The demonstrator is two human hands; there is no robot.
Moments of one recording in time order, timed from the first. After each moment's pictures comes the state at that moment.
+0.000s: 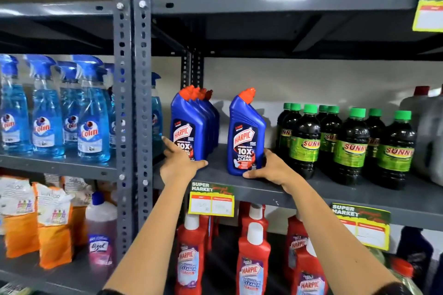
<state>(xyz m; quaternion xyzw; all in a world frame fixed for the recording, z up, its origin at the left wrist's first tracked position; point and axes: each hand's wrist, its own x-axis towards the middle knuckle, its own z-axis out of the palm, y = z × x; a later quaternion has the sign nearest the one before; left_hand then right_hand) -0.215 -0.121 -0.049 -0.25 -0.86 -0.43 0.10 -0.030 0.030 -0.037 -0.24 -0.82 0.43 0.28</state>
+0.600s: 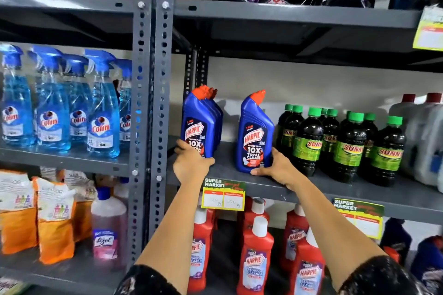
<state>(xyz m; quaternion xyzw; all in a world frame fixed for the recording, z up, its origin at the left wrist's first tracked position) -0.213 -0.129 -0.049 -0.24 -0.86 -0.44 0.12 -0.034 0.017 -0.039 -0.28 -0.82 0.38 0.31</state>
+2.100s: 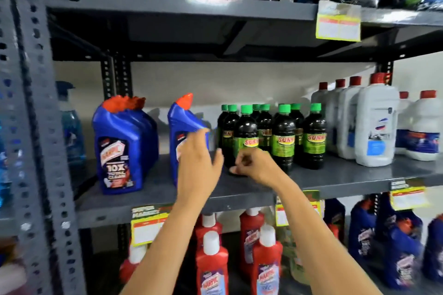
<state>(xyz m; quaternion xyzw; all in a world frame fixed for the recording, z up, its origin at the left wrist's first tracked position) -0.097 -0.067 -0.024 -0.55 -0.60 -0.51 0.27 0.036 0.035 -0.023 -0.33 -0.84 0.23 0.37</state>
